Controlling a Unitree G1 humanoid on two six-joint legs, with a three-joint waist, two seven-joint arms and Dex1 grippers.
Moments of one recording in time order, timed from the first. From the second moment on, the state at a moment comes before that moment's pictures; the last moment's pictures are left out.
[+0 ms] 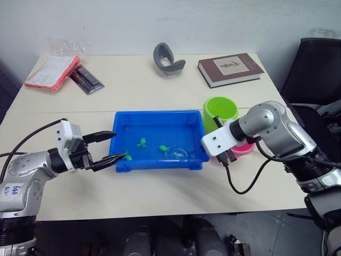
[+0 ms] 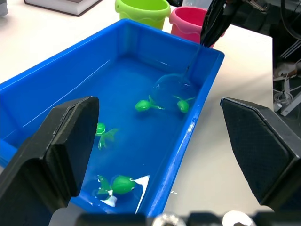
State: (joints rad) left arm -0.15 0.76 0.31 -0.13 -0.60 0.39 -1.06; right arm -0.88 -0.77 0.47 0.05 -0.16 0.01 1.41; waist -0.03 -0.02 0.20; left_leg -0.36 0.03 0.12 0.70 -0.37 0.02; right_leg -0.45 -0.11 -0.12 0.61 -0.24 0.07
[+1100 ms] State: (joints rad) left arm -0.12 0.76 0.33 -0.15 -0.60 0.39 -1.04; right arm -0.76 -0.69 0.21 0.16 0.15 0.26 1.32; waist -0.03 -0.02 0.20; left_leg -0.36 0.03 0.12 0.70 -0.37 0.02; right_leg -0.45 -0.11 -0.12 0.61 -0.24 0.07
